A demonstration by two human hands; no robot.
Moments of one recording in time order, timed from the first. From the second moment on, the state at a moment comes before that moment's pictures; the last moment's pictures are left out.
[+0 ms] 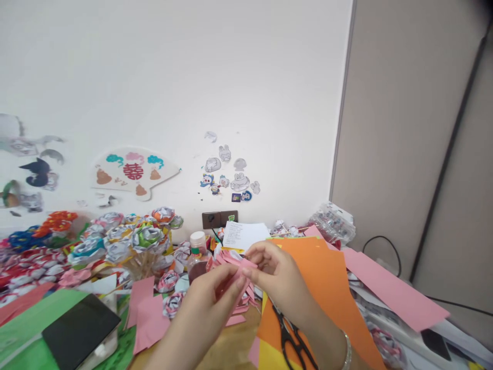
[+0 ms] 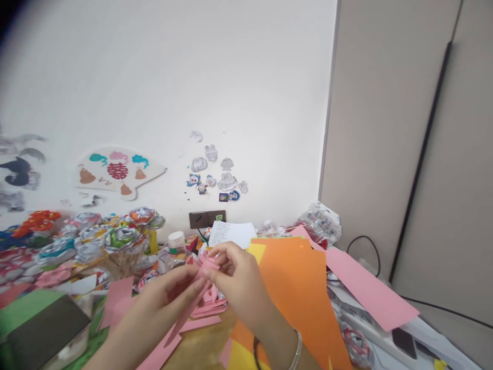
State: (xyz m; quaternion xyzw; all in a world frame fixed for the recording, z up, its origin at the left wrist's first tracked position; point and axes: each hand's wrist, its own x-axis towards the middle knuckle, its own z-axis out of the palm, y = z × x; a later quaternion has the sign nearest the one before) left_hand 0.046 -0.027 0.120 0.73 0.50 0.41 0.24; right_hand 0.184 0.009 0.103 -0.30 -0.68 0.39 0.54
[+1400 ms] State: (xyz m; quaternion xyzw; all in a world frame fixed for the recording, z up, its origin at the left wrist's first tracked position) left_hand 0.052 -0.028 0.111 0.69 0.50 0.44 0.29; right_hand 0.182 0.005 0.101 -0.32 -0.66 0.43 0.53
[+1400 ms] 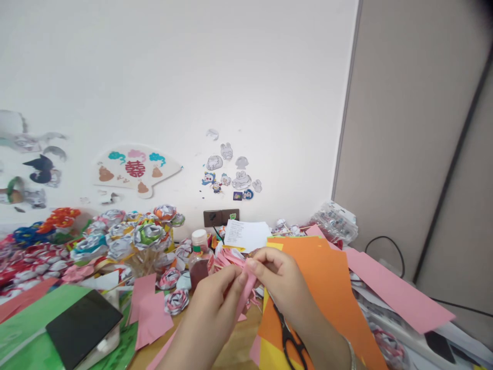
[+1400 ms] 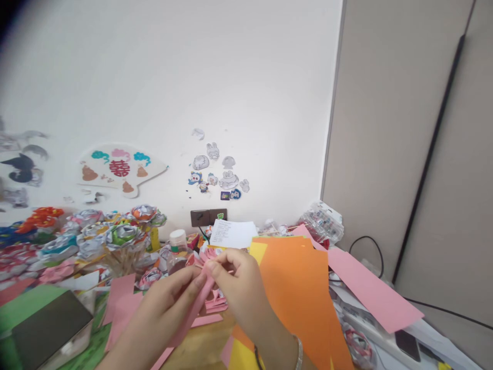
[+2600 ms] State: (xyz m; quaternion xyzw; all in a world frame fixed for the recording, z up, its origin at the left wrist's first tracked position) left_hand 0.055 -0.025 0.122 0.67 0.42 0.39 0.46; right_hand 0.196 0.004 0.112 -0.37 -0.71 0.28 0.53
